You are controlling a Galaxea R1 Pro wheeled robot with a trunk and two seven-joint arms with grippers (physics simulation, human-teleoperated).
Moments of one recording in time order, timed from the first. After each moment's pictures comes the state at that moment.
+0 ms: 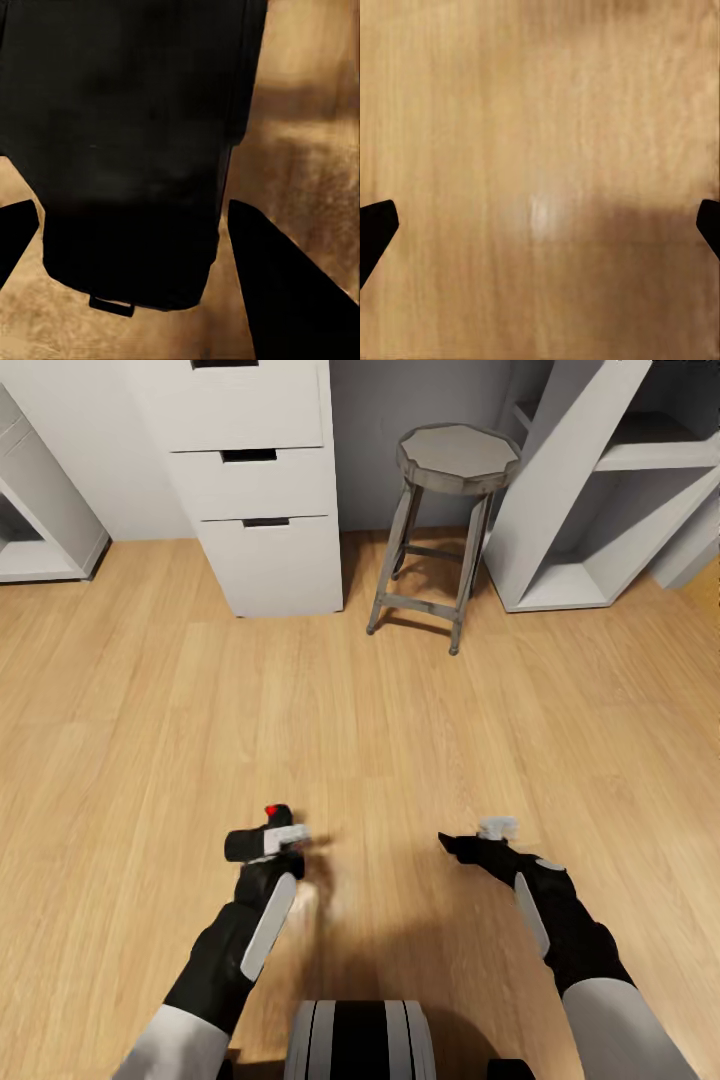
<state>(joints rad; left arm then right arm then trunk) -0.55 -0.17 -0.21 -1.21 0.36 0.72 0.65 -0.62 -0.02 -0.15 -0.98 0.00 0.41 0.38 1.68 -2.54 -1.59</state>
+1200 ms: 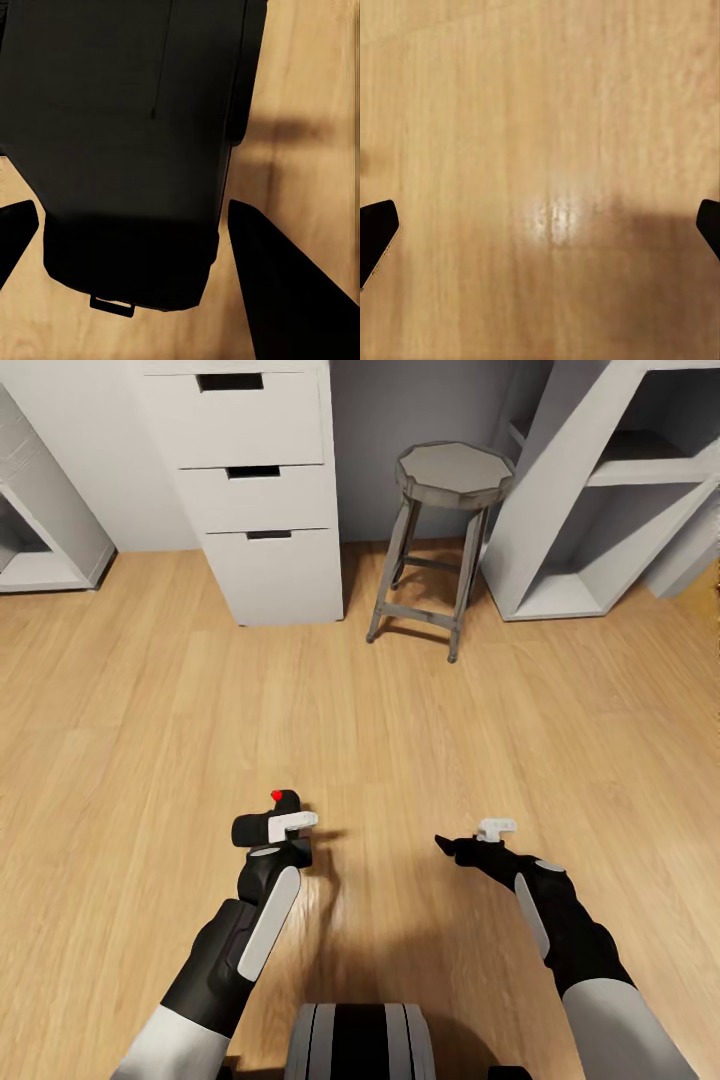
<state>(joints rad) -0.55 -0.16 -0.27 -1.31 0.42 0.73 0.70 -0.62 -0.02 -0.15 -0.97 -0.01 0.42 0.42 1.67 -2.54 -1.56</state>
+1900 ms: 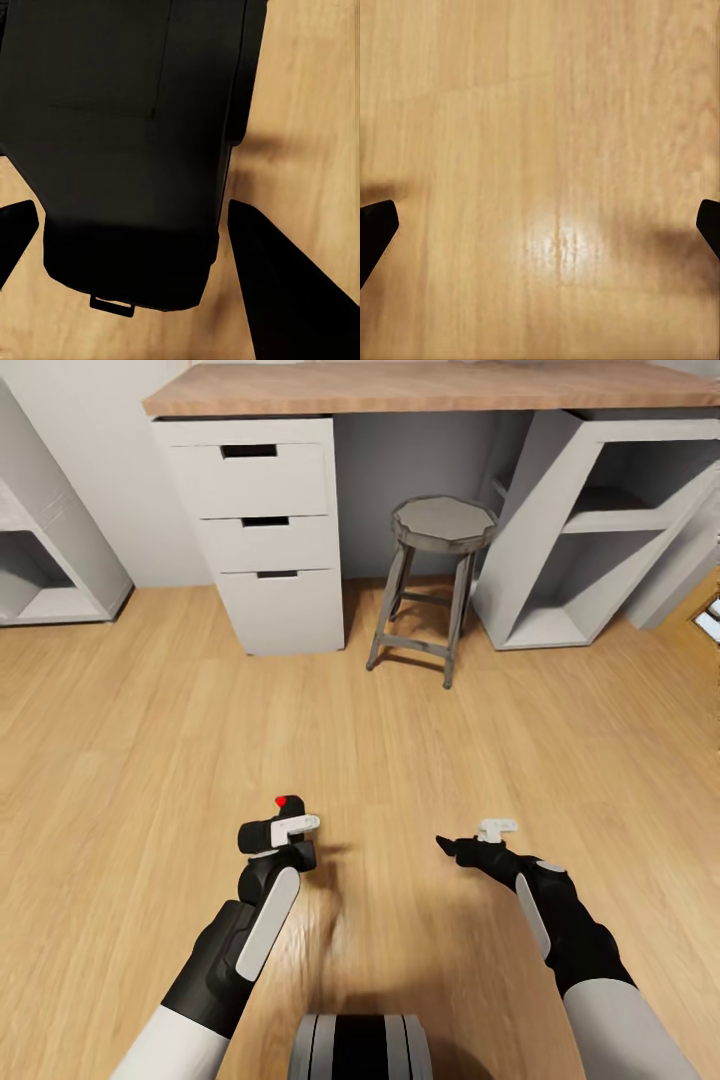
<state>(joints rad) -0.55 -0.16 -0.27 -1.29 0.49 0.72 0.69 -0.62 -0.03 -0.15 -0.97 0.00 0.42 0.42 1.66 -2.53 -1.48</state>
